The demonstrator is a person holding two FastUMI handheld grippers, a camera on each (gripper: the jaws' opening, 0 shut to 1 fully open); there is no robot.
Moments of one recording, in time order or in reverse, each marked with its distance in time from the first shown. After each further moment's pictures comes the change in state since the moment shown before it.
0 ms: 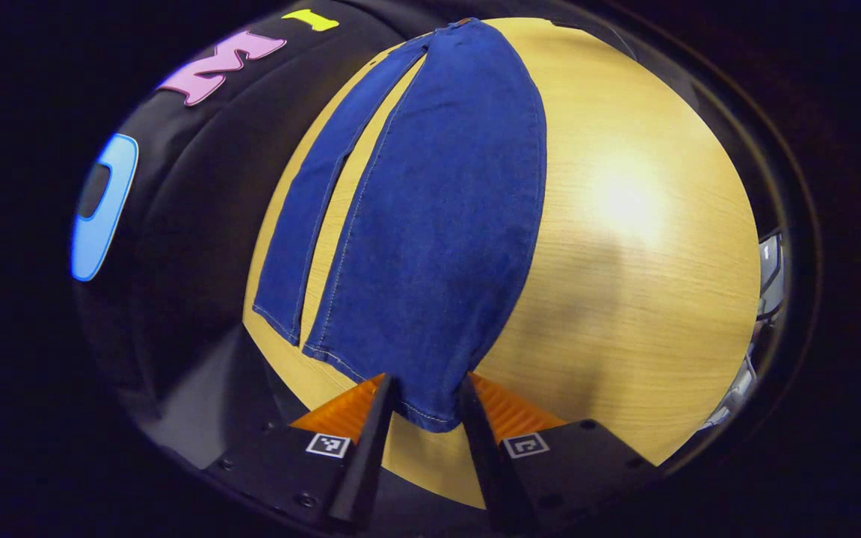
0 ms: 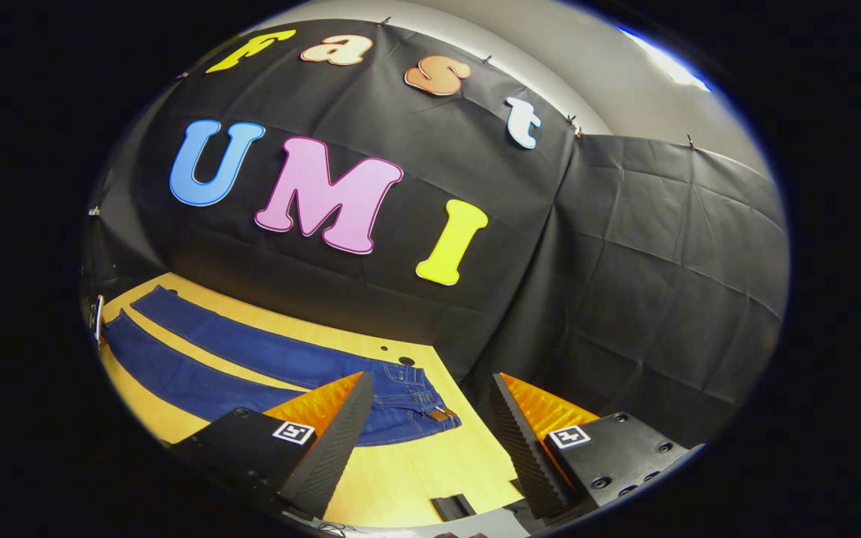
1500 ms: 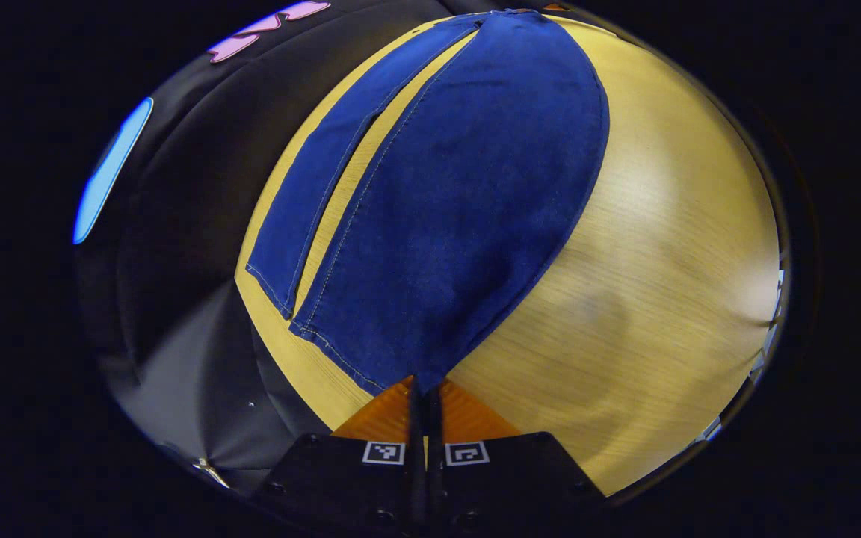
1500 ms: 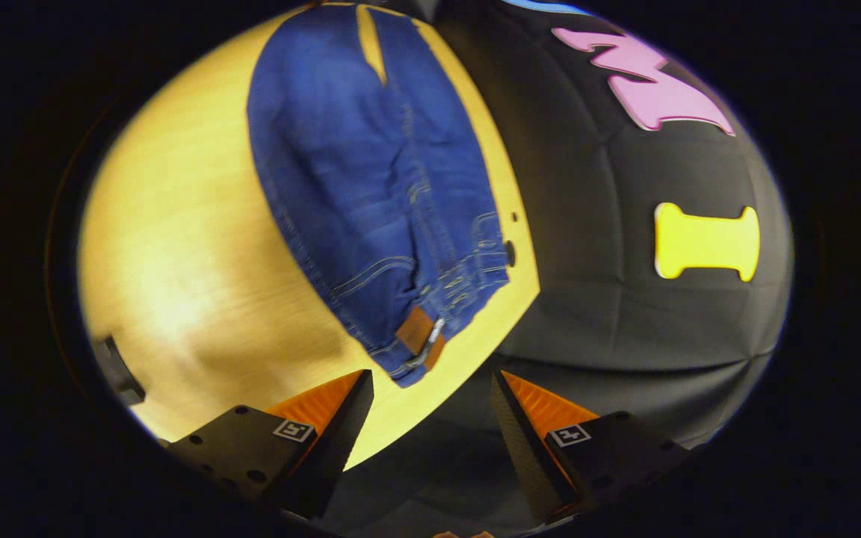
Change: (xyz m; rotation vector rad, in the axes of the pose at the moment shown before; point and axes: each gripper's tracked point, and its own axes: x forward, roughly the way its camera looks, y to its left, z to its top) left arm 0.010 -0.001 0.003 -0.155 0.138 0.031; right arm 0.256 -0.048 -0.295 -1.171 0.334 0.661
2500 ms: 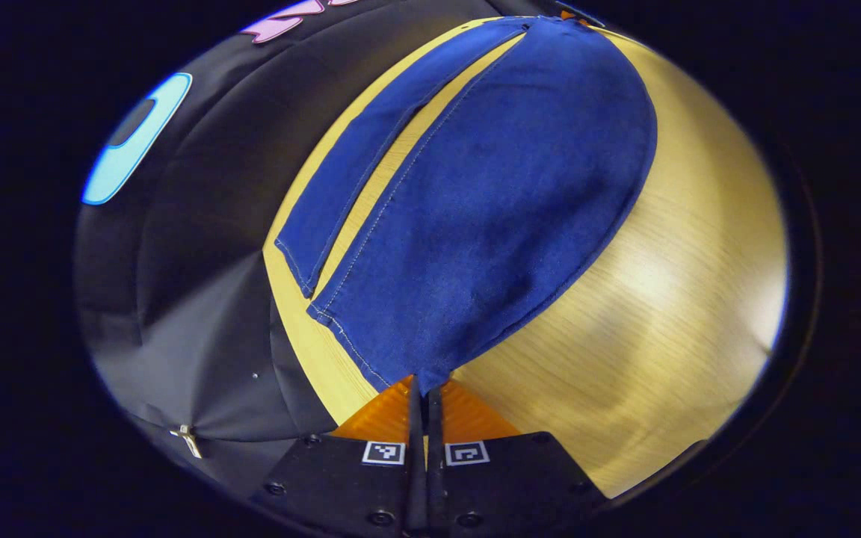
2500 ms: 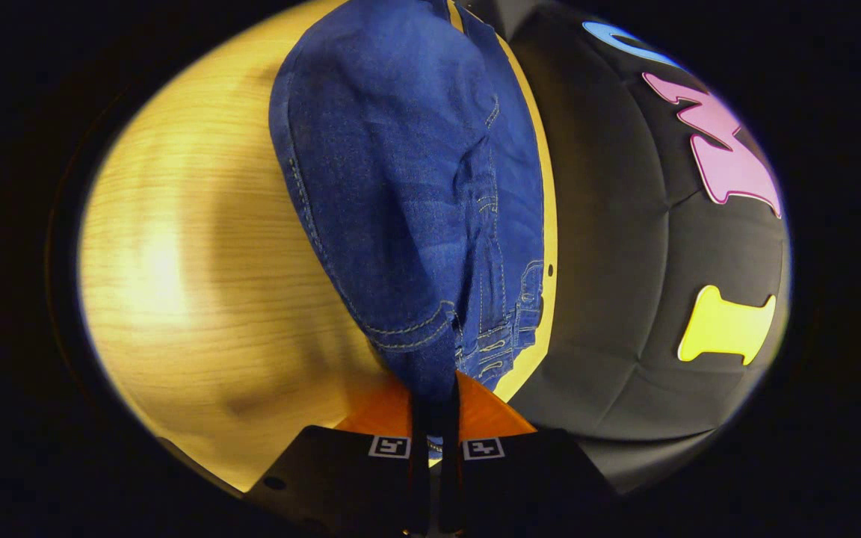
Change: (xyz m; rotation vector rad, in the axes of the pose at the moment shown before) left arm 0.005 0.006 0.001 -0.160 0.016 0.135; right arm 0.085 0.010 0.040 -0.212 -0.137 -0.038
